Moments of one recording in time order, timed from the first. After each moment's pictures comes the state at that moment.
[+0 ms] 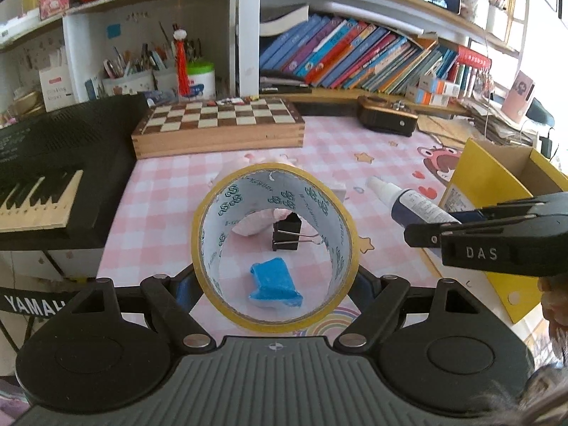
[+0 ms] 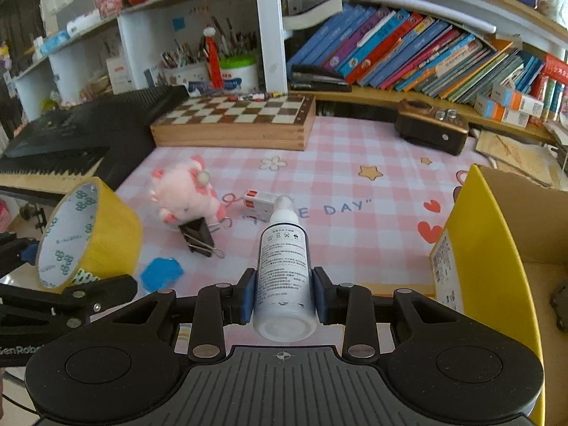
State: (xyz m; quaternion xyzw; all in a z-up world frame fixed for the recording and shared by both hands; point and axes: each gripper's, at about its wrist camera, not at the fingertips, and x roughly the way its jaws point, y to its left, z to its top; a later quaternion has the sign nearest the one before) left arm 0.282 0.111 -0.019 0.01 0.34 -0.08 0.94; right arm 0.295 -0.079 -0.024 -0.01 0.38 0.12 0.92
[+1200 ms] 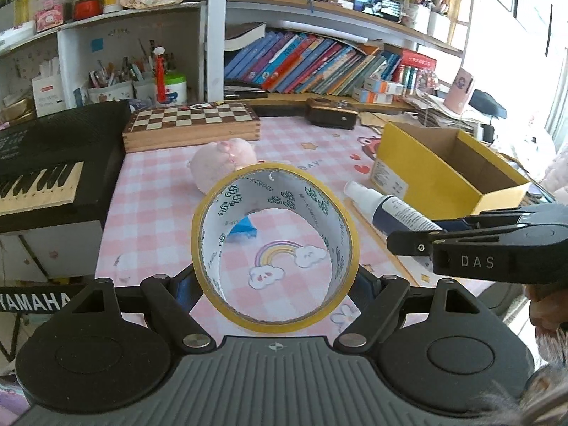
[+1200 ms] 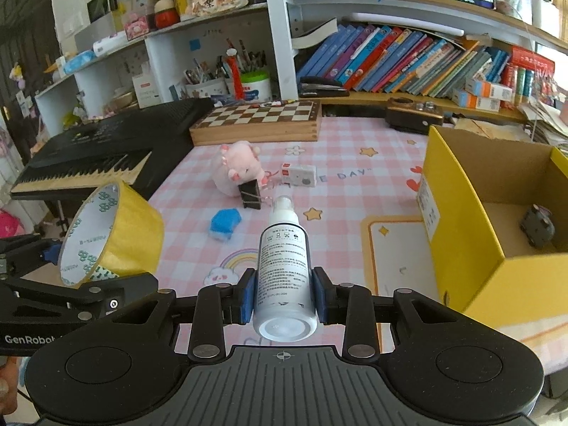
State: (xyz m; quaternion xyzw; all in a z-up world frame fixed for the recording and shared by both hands) left arm 0.162 0.124 0.005 0.01 0.33 -0.15 0.93; right arm 0.164 -0.075 0.001 0.02 0.36 0.11 0.93
